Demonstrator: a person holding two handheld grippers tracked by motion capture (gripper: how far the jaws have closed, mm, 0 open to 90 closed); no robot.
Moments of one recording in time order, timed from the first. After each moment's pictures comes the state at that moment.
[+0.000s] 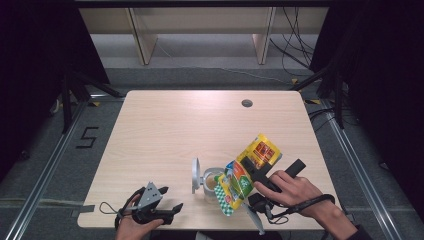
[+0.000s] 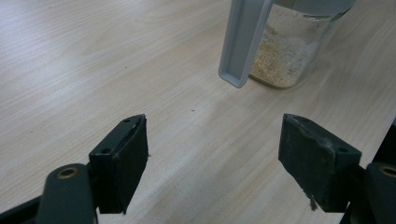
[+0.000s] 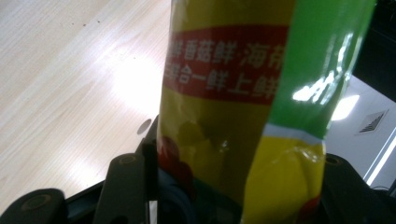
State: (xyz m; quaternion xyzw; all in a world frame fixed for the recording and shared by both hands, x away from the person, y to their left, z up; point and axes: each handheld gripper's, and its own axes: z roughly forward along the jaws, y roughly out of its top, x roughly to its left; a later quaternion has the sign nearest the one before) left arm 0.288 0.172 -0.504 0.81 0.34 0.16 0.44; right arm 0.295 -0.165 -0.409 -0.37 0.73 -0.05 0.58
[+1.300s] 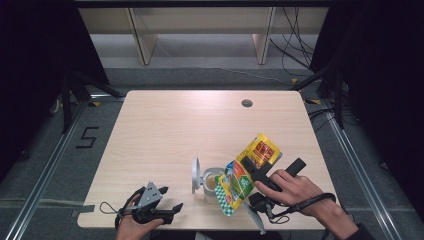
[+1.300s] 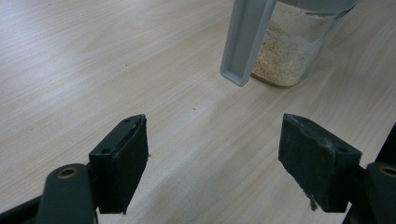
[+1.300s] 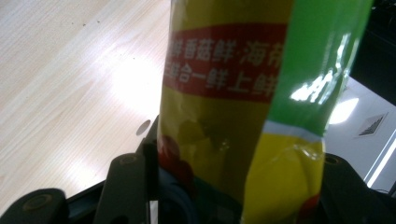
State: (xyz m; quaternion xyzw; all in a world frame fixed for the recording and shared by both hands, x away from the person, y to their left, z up) left arm 0.289 0.172 -0.505 0.81 0.35 0.16 0.44; right arm 0.295 -0.167 -0.406 -0.37 0.73 -0.05 0.58
